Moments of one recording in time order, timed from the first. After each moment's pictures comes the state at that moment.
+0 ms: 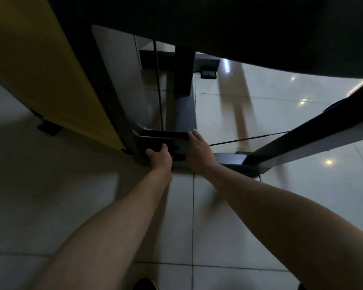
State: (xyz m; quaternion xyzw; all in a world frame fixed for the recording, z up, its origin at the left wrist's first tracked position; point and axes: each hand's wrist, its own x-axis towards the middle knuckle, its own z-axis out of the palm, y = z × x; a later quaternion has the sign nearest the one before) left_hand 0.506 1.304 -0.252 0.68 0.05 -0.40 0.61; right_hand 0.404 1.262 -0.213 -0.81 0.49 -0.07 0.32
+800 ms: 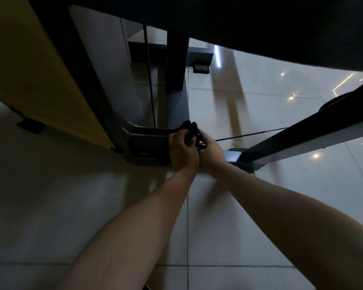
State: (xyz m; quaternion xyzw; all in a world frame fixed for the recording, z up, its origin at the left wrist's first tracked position) left_hand 0.444 1.280 -0.246 0.77 -0.31 -0.22 0.52; right_hand 0.369 1.244 -0.236 -0.65 0.51 -0.23 0.52
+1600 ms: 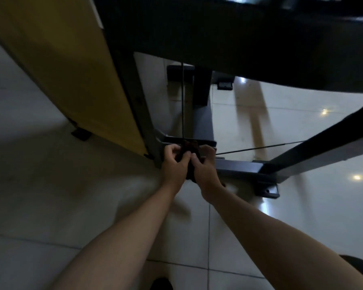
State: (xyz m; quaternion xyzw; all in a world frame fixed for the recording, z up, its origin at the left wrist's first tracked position) left_hand 0.512 1.371 -0.199 0.71 -0.26 -0.33 0.56; right_hand 0.425 1.338 -0.192 -0.47 0.47 -0.33 0.67
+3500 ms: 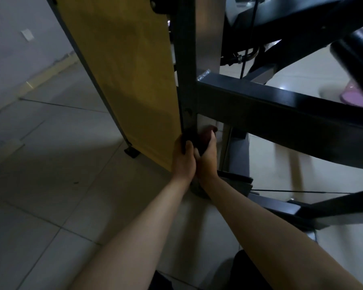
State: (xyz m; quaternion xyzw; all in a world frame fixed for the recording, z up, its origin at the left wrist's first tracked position) left_hand 0.596 1.381 -0.051 0.72 -0.25 -0.25 0.60; right_hand 0.554 1.333 -0.074 -0.59 0.39 -0.37 0.60
